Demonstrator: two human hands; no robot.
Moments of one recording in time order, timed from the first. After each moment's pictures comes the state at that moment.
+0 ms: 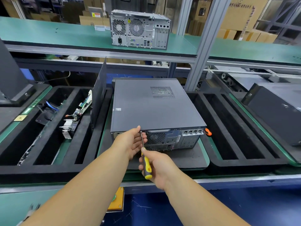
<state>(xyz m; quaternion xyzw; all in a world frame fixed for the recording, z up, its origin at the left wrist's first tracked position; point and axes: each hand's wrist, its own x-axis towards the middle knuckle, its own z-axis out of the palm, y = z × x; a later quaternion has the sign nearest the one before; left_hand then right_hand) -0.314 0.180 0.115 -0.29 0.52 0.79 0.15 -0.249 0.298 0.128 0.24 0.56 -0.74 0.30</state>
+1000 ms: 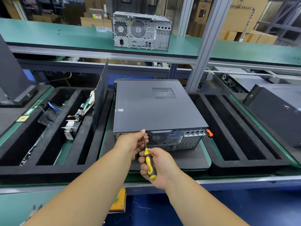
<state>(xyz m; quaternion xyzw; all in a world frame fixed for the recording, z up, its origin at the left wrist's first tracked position) -0.313 0.178 0.109 -0.27 0.55 0.78 0.12 -0.250 0.295 0.129 0.22 0.44 -0.80 0.34</state>
